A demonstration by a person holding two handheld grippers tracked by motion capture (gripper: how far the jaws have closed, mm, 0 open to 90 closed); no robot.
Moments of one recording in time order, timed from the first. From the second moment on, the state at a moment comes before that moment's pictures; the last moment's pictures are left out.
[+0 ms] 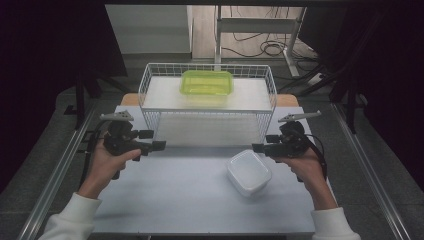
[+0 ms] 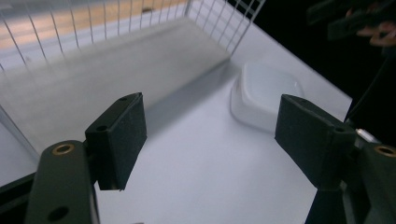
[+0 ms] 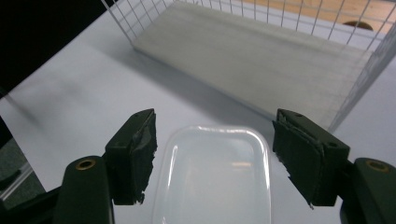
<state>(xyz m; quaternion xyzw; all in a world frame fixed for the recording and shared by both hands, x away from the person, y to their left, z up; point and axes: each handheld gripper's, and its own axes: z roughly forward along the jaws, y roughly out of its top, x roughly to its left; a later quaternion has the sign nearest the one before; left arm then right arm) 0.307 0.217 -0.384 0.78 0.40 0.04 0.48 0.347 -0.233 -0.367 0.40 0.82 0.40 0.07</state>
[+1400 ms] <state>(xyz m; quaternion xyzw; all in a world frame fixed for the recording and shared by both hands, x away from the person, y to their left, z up) 0.290 0.210 -0.442 0.80 0.44 0.02 0.41 0.342 -0.267 -0.421 0.46 0.83 0.31 0.06</state>
